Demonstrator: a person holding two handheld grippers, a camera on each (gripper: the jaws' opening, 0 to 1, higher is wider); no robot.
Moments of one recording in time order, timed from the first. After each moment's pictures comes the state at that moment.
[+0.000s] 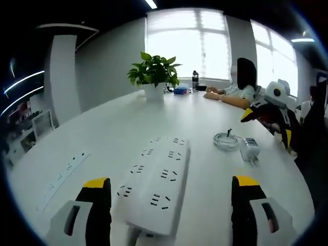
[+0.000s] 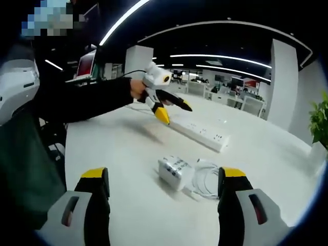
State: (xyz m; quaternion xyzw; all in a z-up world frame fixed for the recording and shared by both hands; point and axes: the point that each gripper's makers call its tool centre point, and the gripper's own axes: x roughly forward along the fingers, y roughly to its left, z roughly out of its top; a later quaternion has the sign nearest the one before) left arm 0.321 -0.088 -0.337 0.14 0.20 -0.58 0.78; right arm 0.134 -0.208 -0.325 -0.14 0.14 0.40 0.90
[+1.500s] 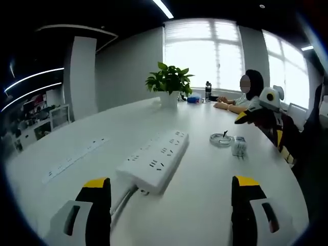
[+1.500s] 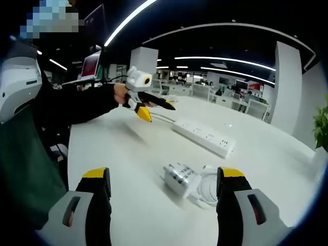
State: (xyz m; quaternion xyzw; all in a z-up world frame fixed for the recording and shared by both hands) left arm 0.287 -0.024 -0.335 0.08 0.19 -0.52 0.83; right arm 0.131 -0.200 -0.320 -0.14 0.13 0.41 0.89
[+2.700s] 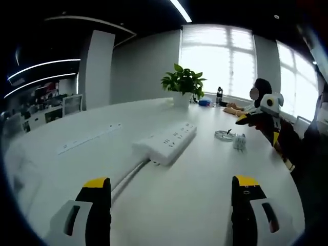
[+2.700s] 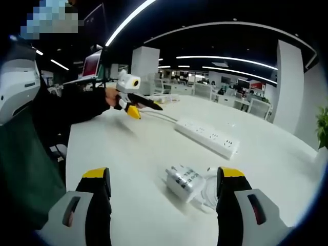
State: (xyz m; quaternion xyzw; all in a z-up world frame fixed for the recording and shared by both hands) left arm 0.273 0.034 -0.350 0.04 0.20 -0.48 0.85; right arm 0.138 -0.189 -0.326 -0.14 0.14 0.42 0.89
